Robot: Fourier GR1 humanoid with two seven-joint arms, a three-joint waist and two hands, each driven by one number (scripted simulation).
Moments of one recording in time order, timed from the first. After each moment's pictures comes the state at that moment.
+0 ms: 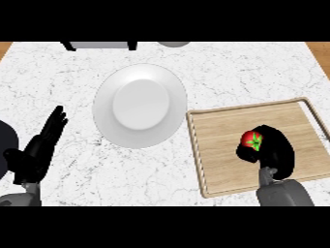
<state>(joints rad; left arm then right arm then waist) -0.04 0.25 0.04 -1.34 0.06 -0.03 -0.12 -0.14 -0.13 0.19 -1.49 0.88 -0.18 1.01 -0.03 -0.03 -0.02</state>
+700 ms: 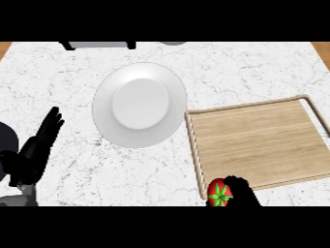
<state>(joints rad) -0.03 0.26 0.06 -1.34 0.06 -0.03 -0.13 0.26 -0.02 0.76 -1.88 1.59 -0.23 1.18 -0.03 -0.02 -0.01</state>
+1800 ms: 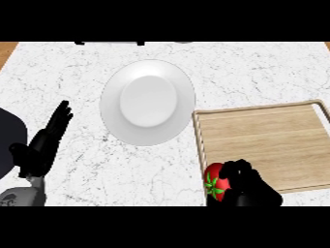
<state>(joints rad) -0.08 0.24 0.03 -1.34 0.05 -0.03 -0.12 -0.01 -0.11 0.83 -1.98 1.88 -0.07 1.19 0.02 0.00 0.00</state>
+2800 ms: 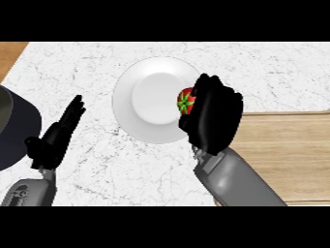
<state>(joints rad) -0.13 0.22 -0.01 -1.32 0.02 -0.05 -0.11 -0.61 -0.01 0.51 -1.53 1.40 -0.13 1.20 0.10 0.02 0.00</state>
